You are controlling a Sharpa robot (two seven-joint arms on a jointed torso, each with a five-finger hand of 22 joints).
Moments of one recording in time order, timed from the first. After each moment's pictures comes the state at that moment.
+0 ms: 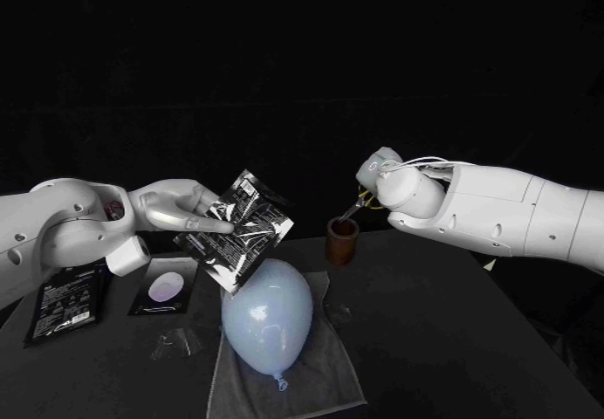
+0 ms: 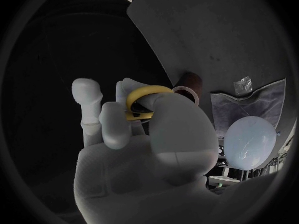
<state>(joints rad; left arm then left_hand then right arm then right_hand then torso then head) 1.46 -0.78 -0.01 1.29 -0.58 0.48 0.12 1.43 -0.03 0.61 0.06 0.04 0.92 0.15 0.39 0.32 1.36 0.07 0.09 0.16 1.28 0.01 0.34 0.58 0.17 1.23 0.09 0.47 0.20 1.54 -0.71 -0.23 1.28 -2.27 0.32 -0.47 1.20 -0.11 0.80 -0.24 0.05 0.89 0.07 0.27 0.47 1.14 0.02 0.07 0.18 1.45 -0.05 1.28 0.99 0.13 1.32 0.04 0.73 1.17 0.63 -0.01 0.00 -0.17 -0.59</state>
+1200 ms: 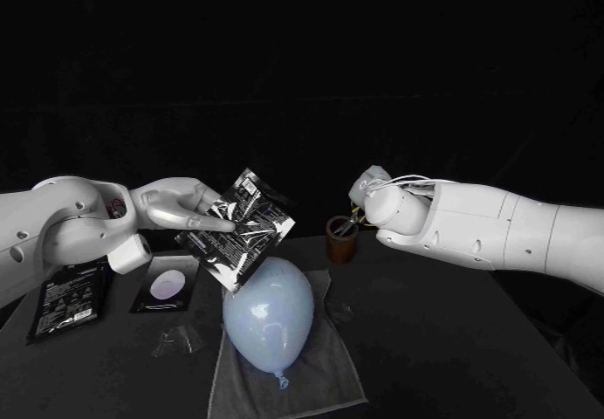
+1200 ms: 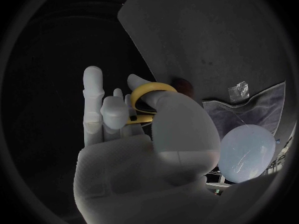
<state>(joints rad) 1.46 -0.78 -0.01 1.30 -0.58 0.48 0.12 1.42 -0.03 0.61 0.06 0.05 0.93 0.14 0.39 0.32 1.36 0.07 0.09 0.15 1.28 0.02 0.34 0.58 0.17 1.23 0.09 0.47 0.20 1.48 -0.65 -0.24 1.25 -2.28 0.36 -0.48 1.14 -0.17 0.71 -0.24 0.05 0.70 -0.01 0.19 0.47 0.92 0.04 0.10 0.09 1.38 -0.03 1.16 0.82 0.17 1.26 0.07 0.44 1.03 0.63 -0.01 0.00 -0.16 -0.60</state>
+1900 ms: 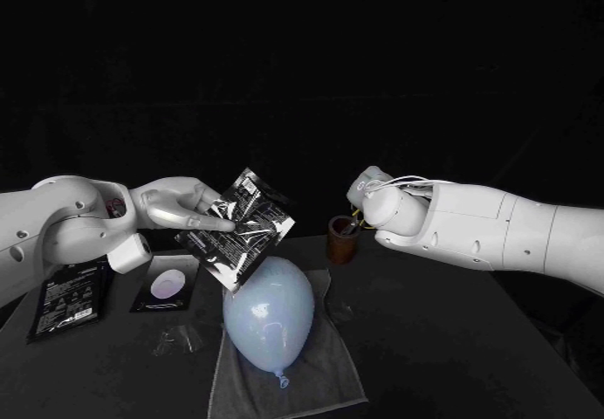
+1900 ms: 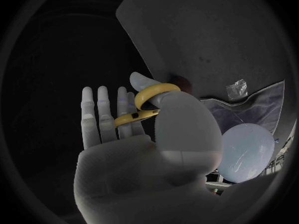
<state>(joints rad) 1.46 -0.78 -0.01 1.30 -0.58 0.48 0.12 1.43 -0.03 0.61 0.06 0.05 0.93 0.14 0.39 0.32 1.36 0.07 0.09 0.16 1.28 0.02 0.34 0.59 0.17 1.23 0.09 0.48 0.21 1.48 -0.65 -0.24 1.25 -2.28 0.36 -0.48 1.12 -0.18 0.79 -0.23 0.05 0.79 0.03 0.21 0.49 0.92 -0.01 0.23 0.07 0.78 0.06 0.33 0.28 0.14 0.77 0.25 0.06 0.56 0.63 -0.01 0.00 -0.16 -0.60</state>
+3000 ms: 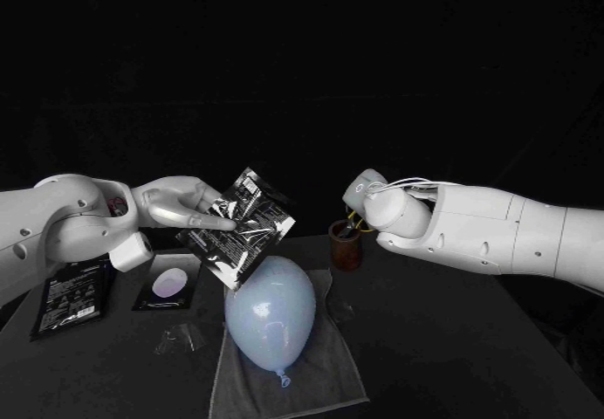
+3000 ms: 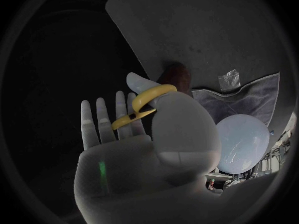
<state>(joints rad) 1.46 -0.78 -0.01 1.29 -0.58 0.48 0.11 1.43 -0.03 0.61 0.06 0.05 0.92 0.14 0.39 0.32 1.36 0.07 0.09 0.16 1.28 0.02 0.34 0.58 0.17 1.23 0.09 0.48 0.20 1.49 -0.67 -0.24 1.31 -2.23 0.31 -0.46 1.14 -0.18 0.73 -0.26 0.05 0.78 -0.04 0.17 0.47 0.75 0.03 0.25 0.07 0.56 0.18 0.17 0.15 0.11 0.48 0.29 0.05 0.24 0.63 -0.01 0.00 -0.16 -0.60</state>
